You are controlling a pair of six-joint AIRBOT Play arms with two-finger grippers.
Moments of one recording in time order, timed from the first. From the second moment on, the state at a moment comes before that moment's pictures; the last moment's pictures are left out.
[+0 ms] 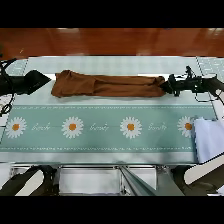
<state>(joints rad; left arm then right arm) 0.22 -1.00 0.95 0.90 -0.97 -1.38 -0.30 -1.89 1.35 -0.61 1.06 1.28</state>
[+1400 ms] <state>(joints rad) -0.72 -1.87 1.69 0.87 -1.06 -1.48 -0.24 -0.47 0.86 -0.90 1.39 1.49</state>
